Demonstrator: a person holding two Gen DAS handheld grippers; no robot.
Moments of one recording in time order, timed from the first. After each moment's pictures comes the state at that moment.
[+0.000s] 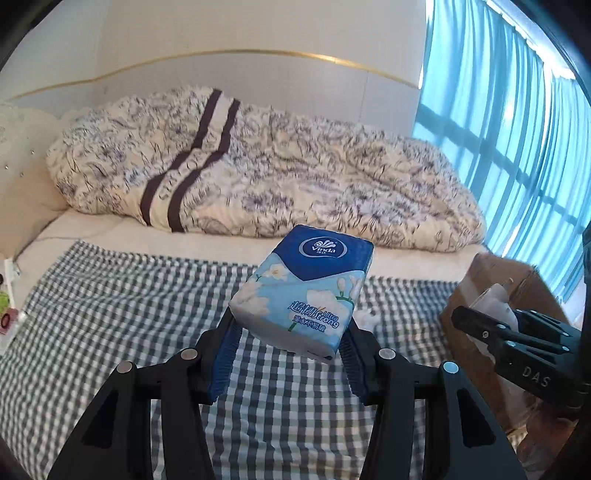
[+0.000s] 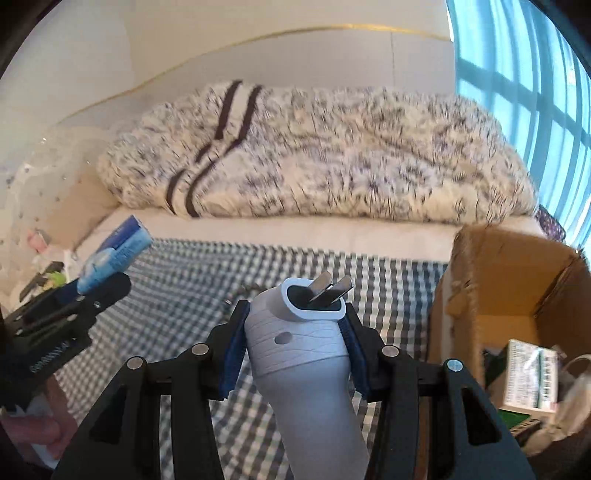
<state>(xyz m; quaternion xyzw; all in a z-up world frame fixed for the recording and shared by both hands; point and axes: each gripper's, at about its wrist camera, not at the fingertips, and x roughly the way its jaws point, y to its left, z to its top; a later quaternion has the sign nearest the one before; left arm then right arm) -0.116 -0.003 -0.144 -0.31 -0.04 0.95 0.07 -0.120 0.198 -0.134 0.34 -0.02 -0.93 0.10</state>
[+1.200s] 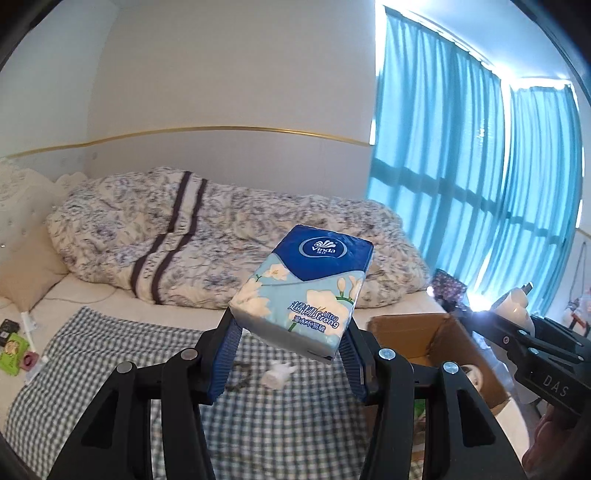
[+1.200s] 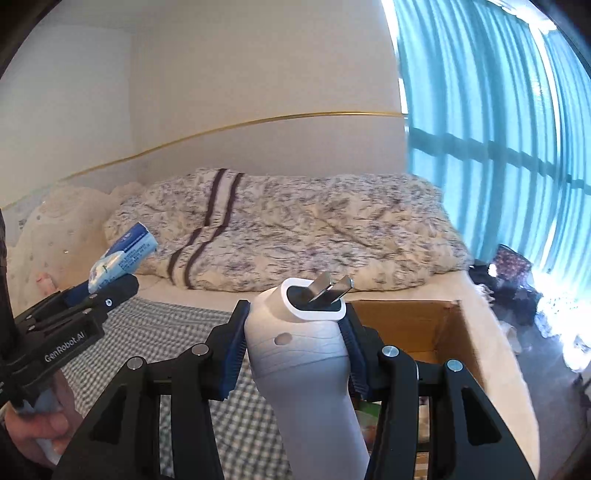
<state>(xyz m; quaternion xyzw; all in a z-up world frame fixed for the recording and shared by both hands) -0.017 0.094 -0.012 -0.21 -0.03 0.97 0.11 0.014 0.297 0.001 0.23 -0.03 -0.97 0.04</state>
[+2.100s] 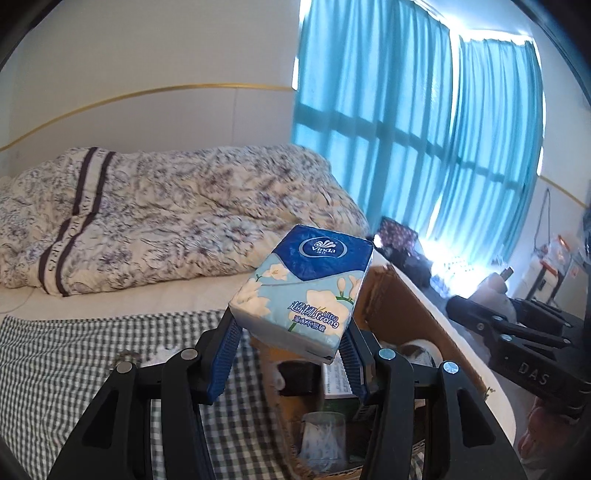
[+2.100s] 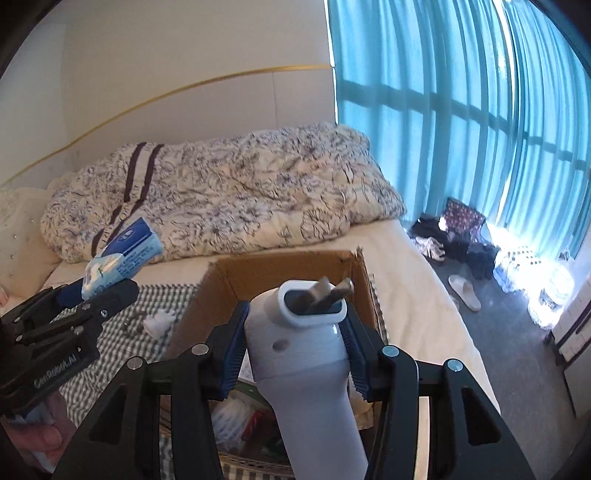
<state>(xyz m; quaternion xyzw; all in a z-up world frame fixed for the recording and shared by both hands) -0.066 0.259 -0.080 -0.28 0.03 0.93 0.23 -0.022 0.431 -0.064 0.31 -0.05 -0.95 -0.05</state>
